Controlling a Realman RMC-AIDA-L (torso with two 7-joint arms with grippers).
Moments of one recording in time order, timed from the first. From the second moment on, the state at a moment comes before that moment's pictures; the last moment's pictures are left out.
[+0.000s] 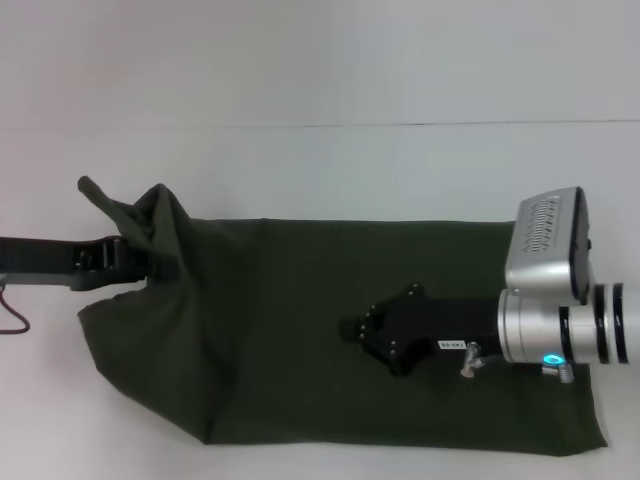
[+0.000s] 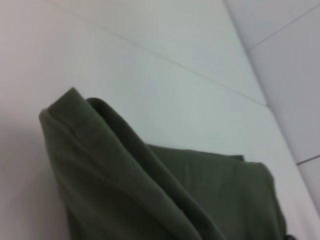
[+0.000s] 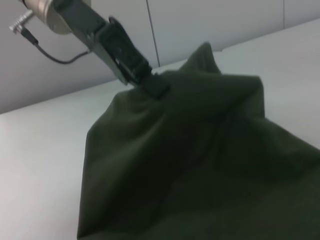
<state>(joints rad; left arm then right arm) -0.62 -2.01 0.51 0.79 2.34 1.62 -2.34 0.76 2.11 -0.80 -0.23 -1.99 -1.20 1.14</state>
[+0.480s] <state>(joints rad) -0.61 -2.05 0.51 0.79 2.18 1.66 -2.31 0.83 2.11 -0.82 -0.15 -1.99 -1.09 1.13</state>
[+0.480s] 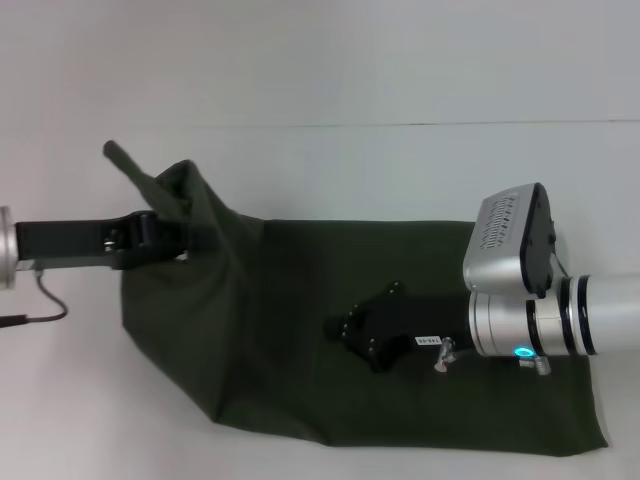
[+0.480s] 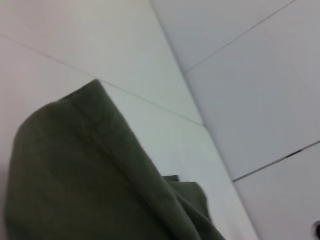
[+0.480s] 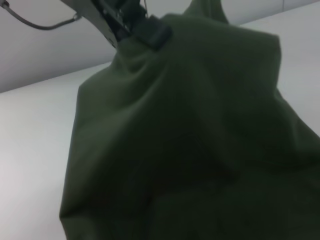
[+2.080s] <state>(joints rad) -0.62 -2.06 0.52 0.78 1.95 1.78 -2.25 1.03 2.12 -0.76 0.02 -1.88 -1.08 0.99</state>
